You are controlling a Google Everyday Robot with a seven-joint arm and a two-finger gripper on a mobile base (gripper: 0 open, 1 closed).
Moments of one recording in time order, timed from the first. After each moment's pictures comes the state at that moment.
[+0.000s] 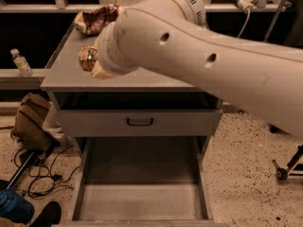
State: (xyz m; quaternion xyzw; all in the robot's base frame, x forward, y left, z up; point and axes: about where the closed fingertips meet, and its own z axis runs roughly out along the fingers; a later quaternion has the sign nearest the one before) arm 0.570 0.120 0.951 -0.67 0.58 -0.07 0.47
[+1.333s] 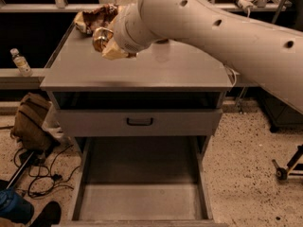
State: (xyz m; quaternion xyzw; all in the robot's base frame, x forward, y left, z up) arm 0.647 0.093 0.959 -0.63 0.61 -0.03 0.48
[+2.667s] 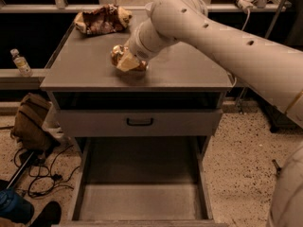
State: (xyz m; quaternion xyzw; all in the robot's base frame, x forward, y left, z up) arm 0.712 0.070 0.876 -0.61 0.67 0.04 0.41
